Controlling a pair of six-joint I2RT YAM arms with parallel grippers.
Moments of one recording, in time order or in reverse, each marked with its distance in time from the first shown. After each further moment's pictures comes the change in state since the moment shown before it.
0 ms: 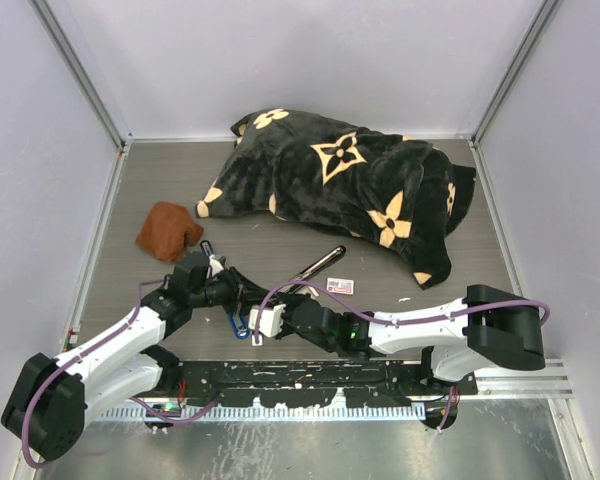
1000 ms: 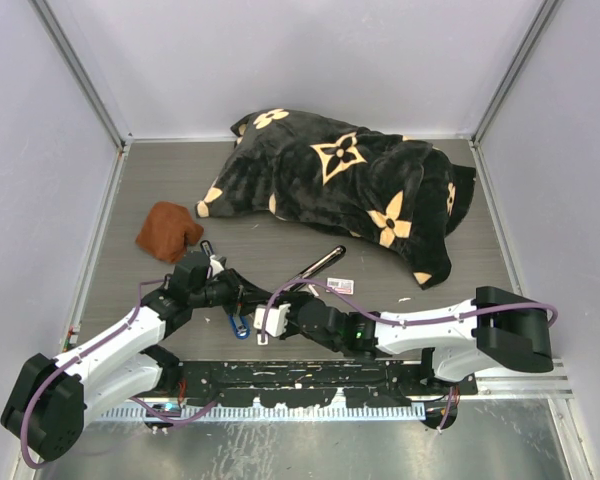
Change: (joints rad) left arm -0.002 -0.003 0.006 -0.018 -0.001 0.005; right arm -0.007 -0.050 -0.029 -0.008 -0.036 0.035
